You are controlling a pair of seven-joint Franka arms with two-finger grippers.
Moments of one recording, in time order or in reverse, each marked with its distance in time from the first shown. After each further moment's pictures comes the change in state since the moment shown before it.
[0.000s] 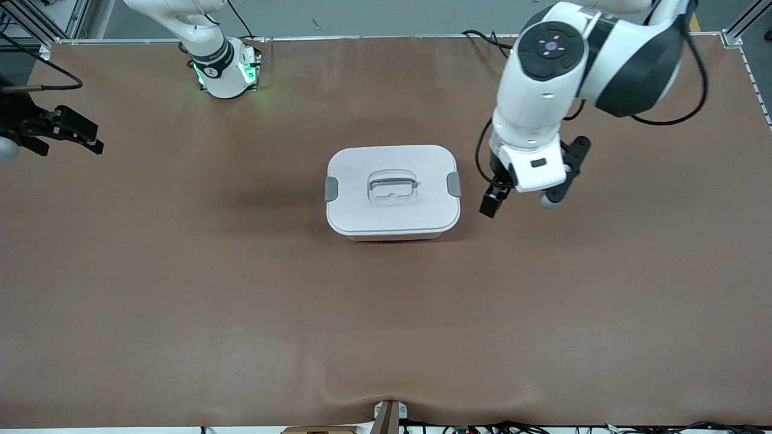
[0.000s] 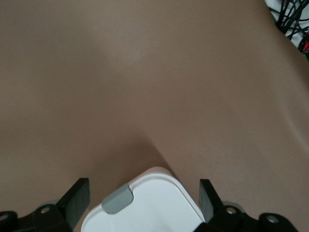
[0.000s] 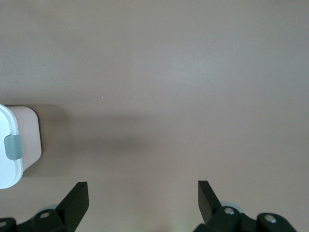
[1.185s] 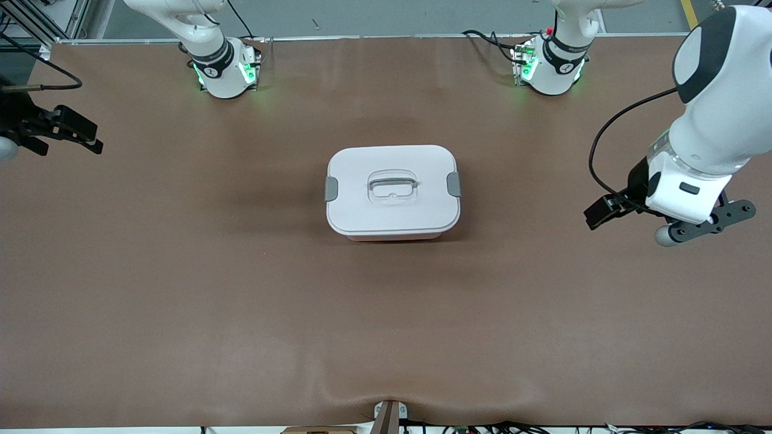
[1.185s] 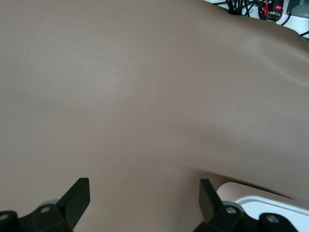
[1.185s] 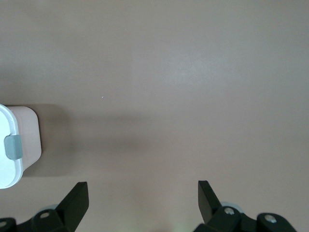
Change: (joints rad) left arm 0.307 -0.049 0.003 0.020 -0.102 -0.007 0.973; right arm 0.000 0.000 -0.001 0.000 0.000 -0.002 0.000
